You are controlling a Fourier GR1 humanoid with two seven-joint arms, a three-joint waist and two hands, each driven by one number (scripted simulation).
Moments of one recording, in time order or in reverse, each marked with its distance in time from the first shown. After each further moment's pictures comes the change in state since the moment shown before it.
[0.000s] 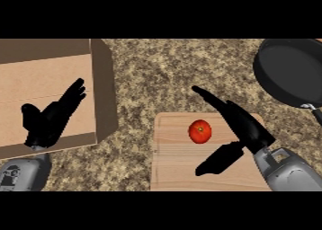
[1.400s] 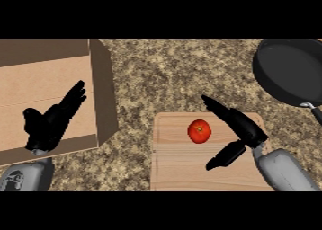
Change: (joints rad) left arm 0.025 -0.105 0.094 -0.050 -0.124 -0.085 0.025; right arm 0.084 0.086 -0.112 0.400 -0.089 0.185 -0.439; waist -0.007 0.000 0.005
